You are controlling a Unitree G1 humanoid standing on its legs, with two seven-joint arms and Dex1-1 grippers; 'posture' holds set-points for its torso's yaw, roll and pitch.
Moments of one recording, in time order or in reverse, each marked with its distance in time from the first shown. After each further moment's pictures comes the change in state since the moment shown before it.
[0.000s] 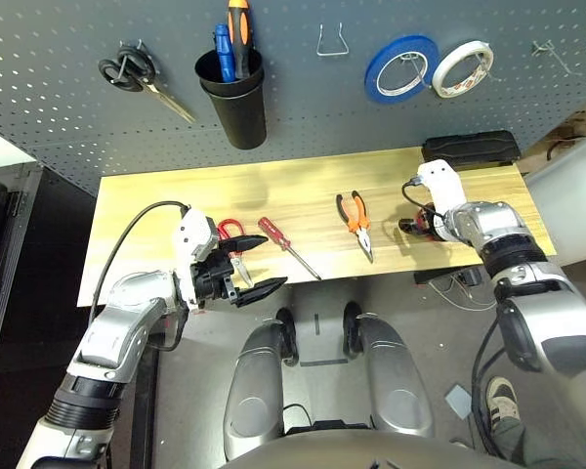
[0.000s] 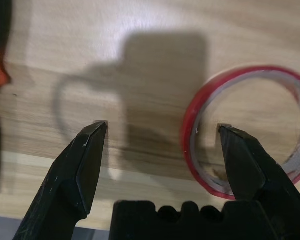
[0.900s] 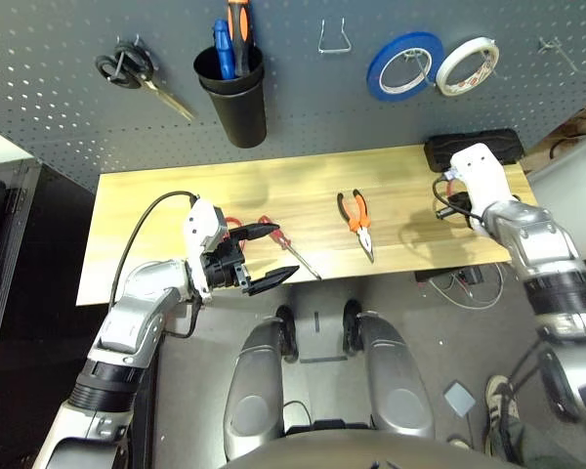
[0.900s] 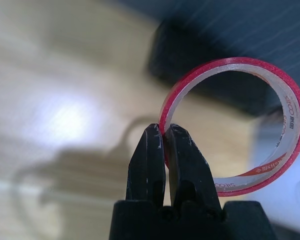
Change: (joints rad) left arm -0.100 -0.135 0.041 0.080 0.001 -0.146 0.022; right arm 0.394 -0.258 -0.110 -1.020 -0.020 0.060 -0.017
